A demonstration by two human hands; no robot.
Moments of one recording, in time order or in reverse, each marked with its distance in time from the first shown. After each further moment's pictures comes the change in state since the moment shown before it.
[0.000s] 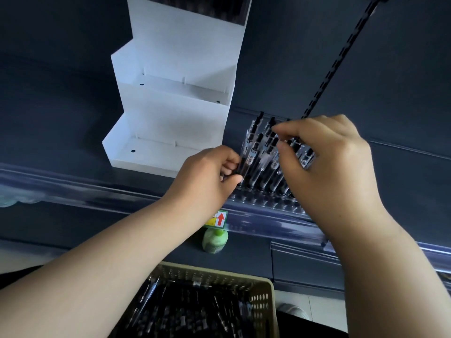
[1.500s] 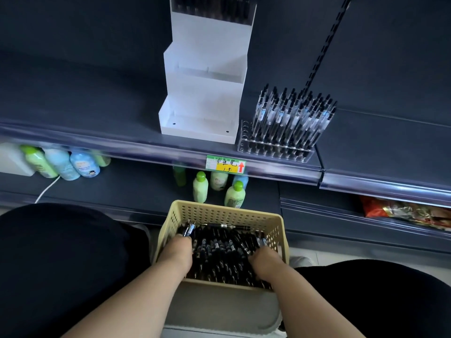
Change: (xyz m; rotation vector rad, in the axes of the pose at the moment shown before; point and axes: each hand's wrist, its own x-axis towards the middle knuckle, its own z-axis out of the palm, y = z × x) left_hand -0.214 -0.113 0.022 0.661 -0.661 -0.657; right_hand -0.245 -0.037 0.095 -0.466 -1.543 0.186
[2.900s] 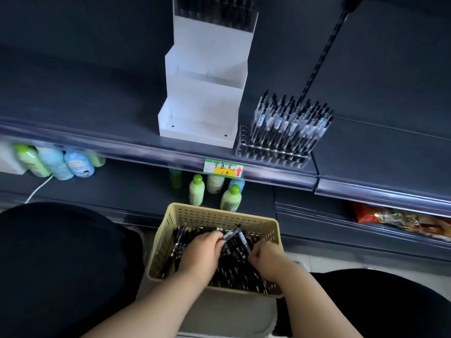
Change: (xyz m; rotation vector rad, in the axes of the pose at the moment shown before) left_hand -0.026 0.047 0.003 -0.421 0.425 0.399; right_hand -0.026 0.017 -0.020 0.650 0.147 0.165
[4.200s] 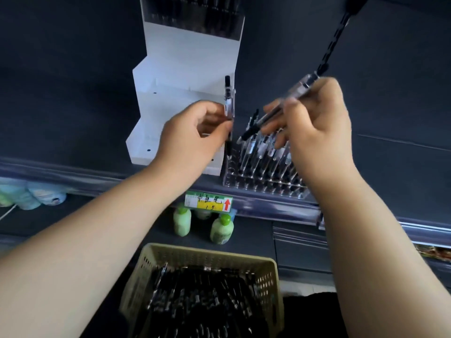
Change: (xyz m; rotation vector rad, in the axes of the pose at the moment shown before) left_hand 0.153 0.115 -0.176 -0.643 0.357 0.269; right_hand -0.028 -0.075 -0.234 0.930 0.895 -0.871
